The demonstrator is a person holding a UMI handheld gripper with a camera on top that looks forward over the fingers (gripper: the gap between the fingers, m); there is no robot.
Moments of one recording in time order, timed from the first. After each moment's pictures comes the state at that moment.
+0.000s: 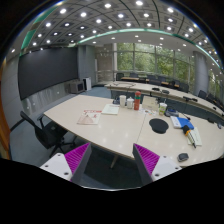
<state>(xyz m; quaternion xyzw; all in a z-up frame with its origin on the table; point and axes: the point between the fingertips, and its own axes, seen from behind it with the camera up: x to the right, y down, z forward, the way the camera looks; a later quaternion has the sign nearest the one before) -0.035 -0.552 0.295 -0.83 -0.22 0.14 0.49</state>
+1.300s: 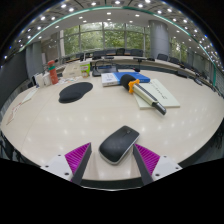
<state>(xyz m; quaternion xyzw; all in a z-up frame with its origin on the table) 0.348 -0.249 -0.008 -0.91 -0.01 0.02 0.42</state>
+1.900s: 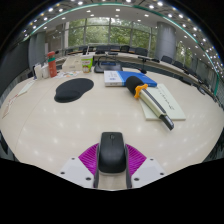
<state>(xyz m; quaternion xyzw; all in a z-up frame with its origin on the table) 0.344 -0.199 -0.014 -0.92 -0.05 -0.01 0.40</state>
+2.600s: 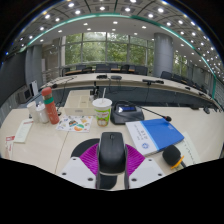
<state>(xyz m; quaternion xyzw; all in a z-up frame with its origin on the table) 0.179 0.062 0.128 -0.88 -0.02 -0.01 0.48</state>
